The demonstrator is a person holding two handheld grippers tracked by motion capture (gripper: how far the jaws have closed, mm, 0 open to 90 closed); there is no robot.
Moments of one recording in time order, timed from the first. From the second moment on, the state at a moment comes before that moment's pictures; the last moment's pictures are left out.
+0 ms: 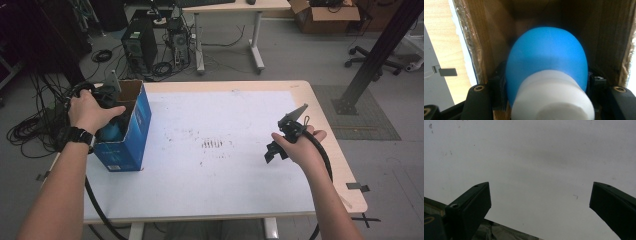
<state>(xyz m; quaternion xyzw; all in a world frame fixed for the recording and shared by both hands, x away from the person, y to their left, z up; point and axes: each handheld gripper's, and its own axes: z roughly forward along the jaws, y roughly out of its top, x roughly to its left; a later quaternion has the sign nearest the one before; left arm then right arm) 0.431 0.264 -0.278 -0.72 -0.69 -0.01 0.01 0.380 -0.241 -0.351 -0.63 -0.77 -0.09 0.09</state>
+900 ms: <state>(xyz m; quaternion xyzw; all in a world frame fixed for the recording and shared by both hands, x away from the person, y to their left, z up) 0.428 0.261 -0.270 -0.72 -0.69 -0.01 0.01 0.377 -0.242 -0.347 -0.62 -0.77 -0.10 0.09</state>
